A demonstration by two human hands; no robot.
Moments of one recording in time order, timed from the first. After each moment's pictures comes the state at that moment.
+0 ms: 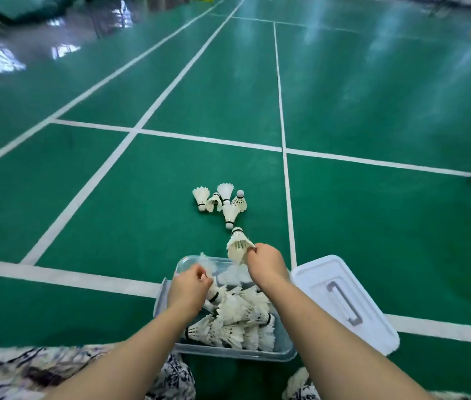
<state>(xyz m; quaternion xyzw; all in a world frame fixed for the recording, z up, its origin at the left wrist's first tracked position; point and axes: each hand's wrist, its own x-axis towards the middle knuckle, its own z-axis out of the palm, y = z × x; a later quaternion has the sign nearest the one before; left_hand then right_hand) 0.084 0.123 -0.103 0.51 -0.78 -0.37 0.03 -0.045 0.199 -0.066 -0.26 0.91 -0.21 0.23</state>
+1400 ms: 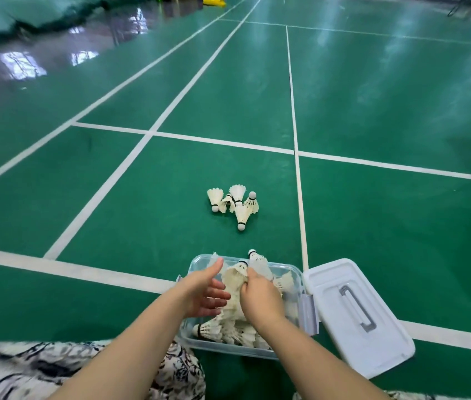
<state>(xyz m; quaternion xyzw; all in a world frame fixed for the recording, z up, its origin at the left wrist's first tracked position) 0.096 0.115 -0.072 0.51 -0.45 -0.73 -0.12 0.007 0.217 -0.100 -0.32 0.90 -0.17 0.23</state>
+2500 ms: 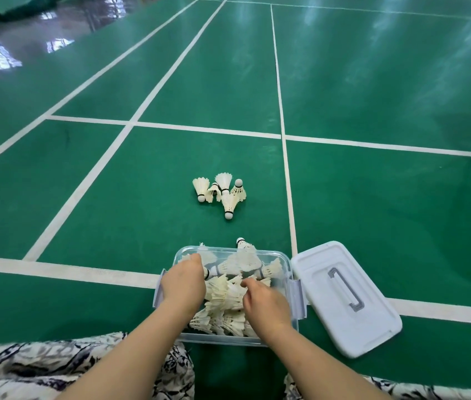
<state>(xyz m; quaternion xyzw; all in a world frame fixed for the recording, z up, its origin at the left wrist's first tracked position) 0.086 0.134 -0.096 0.43 -0.90 -0.08 -0.06 -0.003 0.266 -0.126 -0.41 0.88 -0.14 0.19</state>
